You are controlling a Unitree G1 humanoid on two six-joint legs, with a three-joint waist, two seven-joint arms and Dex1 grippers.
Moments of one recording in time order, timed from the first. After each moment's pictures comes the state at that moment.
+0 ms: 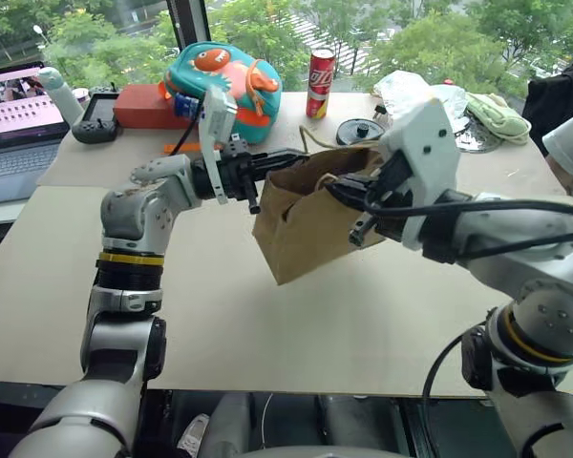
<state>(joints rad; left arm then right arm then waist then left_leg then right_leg) -0.85 0.40 0.05 0.19 -0.54 0.66 -1.09 -0.85 -0.43 -0.15 -0.87 0.68 1.61 0.31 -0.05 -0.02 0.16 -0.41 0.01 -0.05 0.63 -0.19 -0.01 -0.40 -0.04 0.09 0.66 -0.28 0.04</state>
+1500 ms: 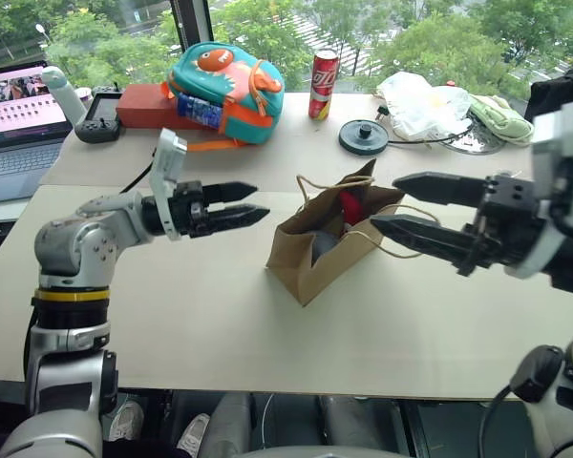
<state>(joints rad) -0.60 0.64 0.11 -0.03 -0.73 0.88 -1.13 -0.59 -0.71 -0.67 -0.79 1.32 1.49 0.56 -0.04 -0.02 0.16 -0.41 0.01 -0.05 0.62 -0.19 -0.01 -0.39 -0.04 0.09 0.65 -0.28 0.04</state>
